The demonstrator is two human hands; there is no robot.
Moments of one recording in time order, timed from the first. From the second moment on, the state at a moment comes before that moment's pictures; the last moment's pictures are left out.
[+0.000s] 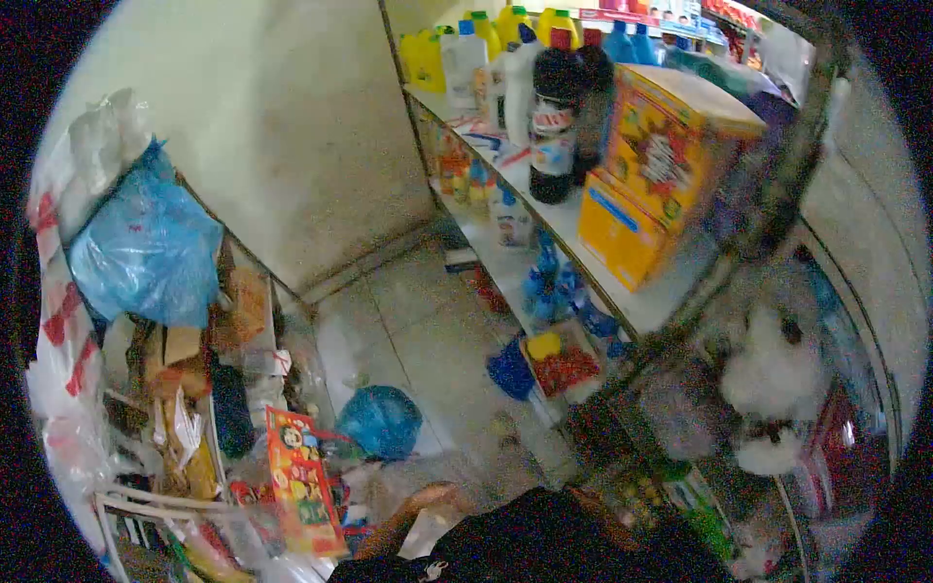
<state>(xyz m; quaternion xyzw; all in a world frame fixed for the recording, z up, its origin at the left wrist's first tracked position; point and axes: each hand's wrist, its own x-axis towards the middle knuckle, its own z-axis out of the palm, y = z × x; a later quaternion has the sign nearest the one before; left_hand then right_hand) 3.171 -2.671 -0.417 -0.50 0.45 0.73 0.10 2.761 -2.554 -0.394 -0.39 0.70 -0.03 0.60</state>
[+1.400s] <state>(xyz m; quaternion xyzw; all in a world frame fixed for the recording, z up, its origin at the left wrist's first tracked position) 2.930 -3.403 -0.052 -0.26 0.81 0.19 -0.49 2.885 -2.889 -0.029 -0.04 0.79 -0.43 -0.44</state>
